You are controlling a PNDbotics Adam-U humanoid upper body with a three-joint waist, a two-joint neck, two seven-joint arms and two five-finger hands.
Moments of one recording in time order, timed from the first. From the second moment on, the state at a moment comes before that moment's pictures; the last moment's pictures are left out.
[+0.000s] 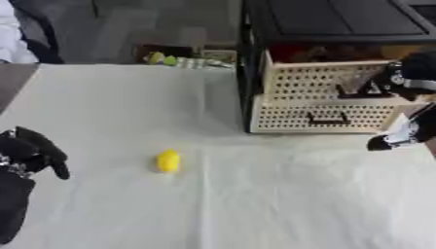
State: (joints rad) left arm -0.20 0.15 0.05 -1.99 0.38 -0.20 -0.37; right arm -0.67 -1.05 0.24 -1.61 0.51 -0.33 0.56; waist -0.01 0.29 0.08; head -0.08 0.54
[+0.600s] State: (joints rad) left arm -0.20 0.15 0.05 -1.99 0.38 -0.20 -0.37; right arm -0.63 -1.08 0.22 -1.67 0.41 -0.29 0.63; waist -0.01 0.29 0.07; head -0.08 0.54
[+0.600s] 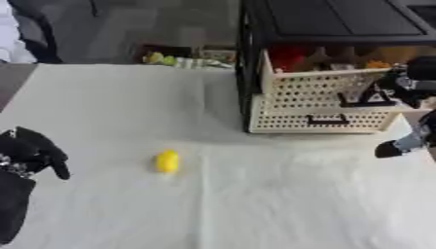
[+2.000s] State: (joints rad) left arm -0.20 0.15 0.05 -1.99 0.37 -0.19 -0.37; right arm -0.54 -1.10 0.18 -1.76 0.34 -0.27 0.70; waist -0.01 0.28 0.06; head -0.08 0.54
